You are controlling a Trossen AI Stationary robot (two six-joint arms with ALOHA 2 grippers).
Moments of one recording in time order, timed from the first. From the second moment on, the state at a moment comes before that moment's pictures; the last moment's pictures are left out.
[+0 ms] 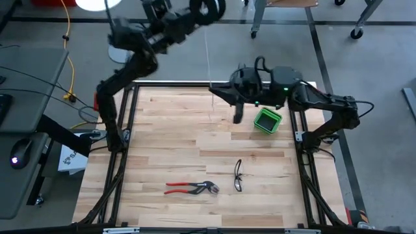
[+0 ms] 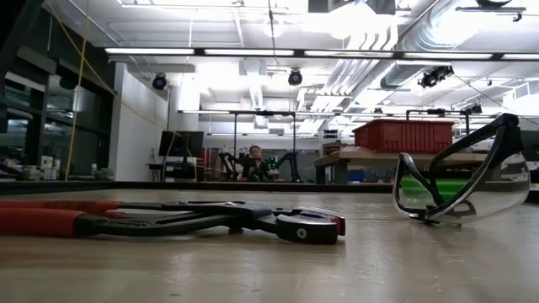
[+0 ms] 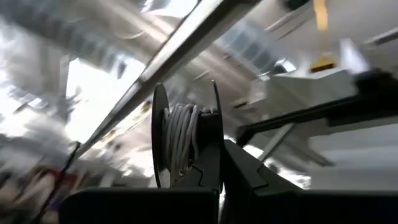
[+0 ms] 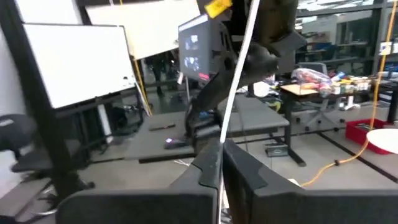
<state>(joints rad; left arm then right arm) 0.37 1.83 2.35 0.46 0.47 -0.90 0.01 1.49 1.79 -0.22 0.10 0.09</state>
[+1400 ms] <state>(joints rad) 0.30 1.74 2.36 -0.83 0.80 -0.86 -0.07 1.33 1.79 -0.33 0.04 0.04</state>
